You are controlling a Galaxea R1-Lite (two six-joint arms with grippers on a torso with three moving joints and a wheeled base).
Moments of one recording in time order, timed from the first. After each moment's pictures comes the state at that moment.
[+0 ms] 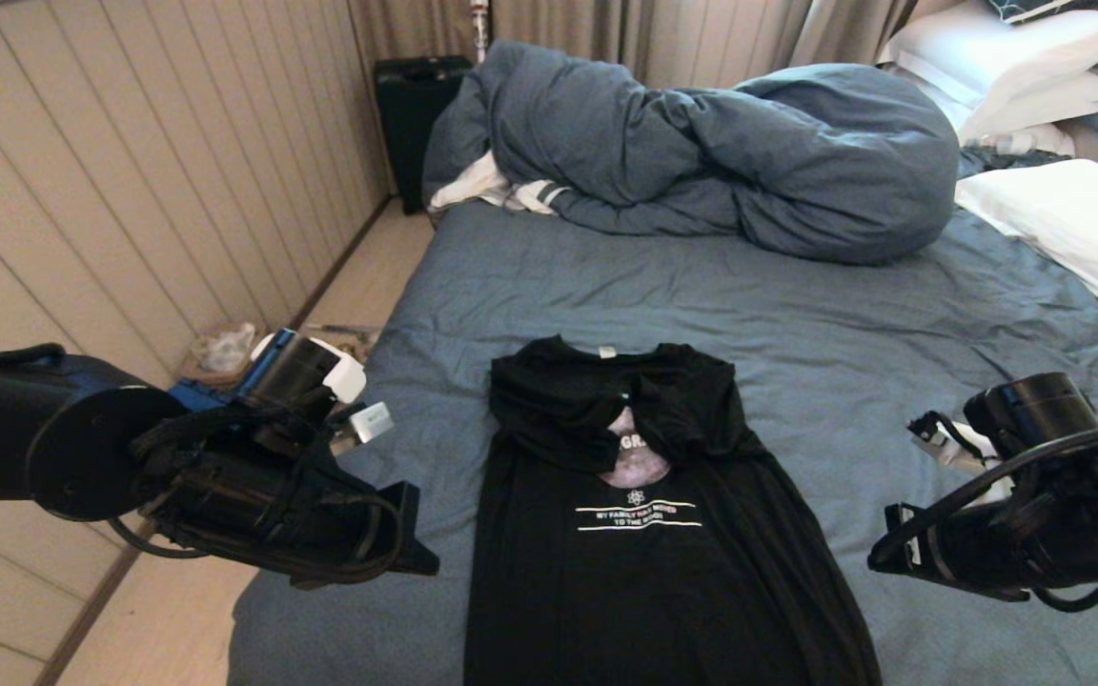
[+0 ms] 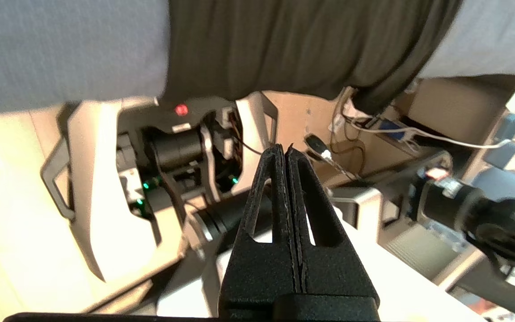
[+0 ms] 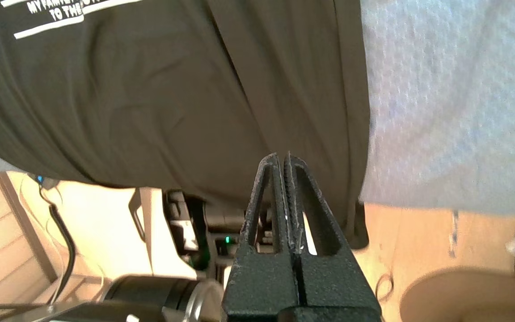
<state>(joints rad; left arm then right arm) -0.53 1.72 -0.99 0.28 -0.39 -0.53 0.06 1.59 -0.73 0.14 0.17 0.29</state>
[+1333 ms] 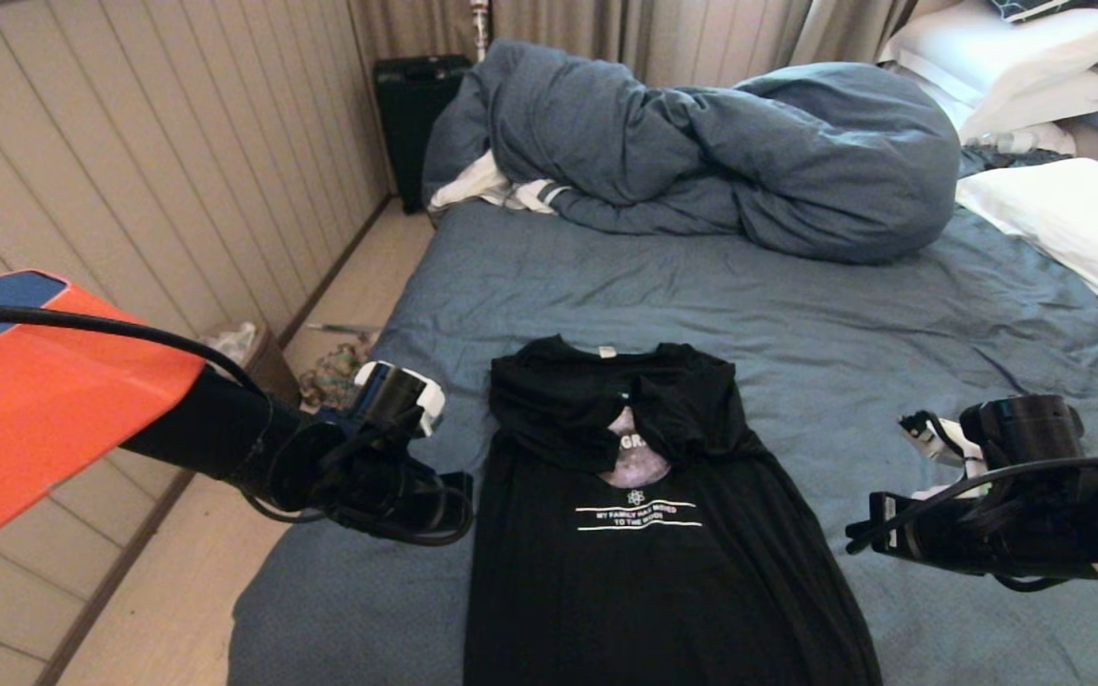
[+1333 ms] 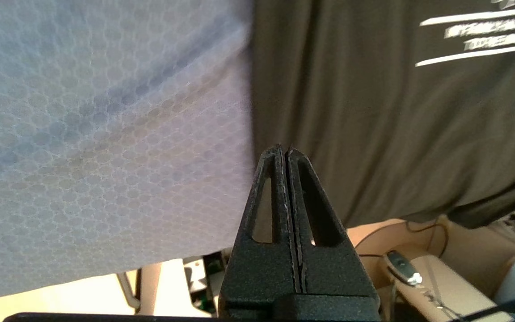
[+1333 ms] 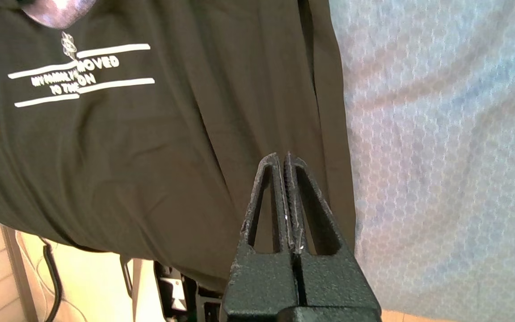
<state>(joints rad) -0.52 2.07 -1.09 -0.04 -0.17 -0.44 -0.03 1.74 -0.62 -0.27 0.25 0.19</state>
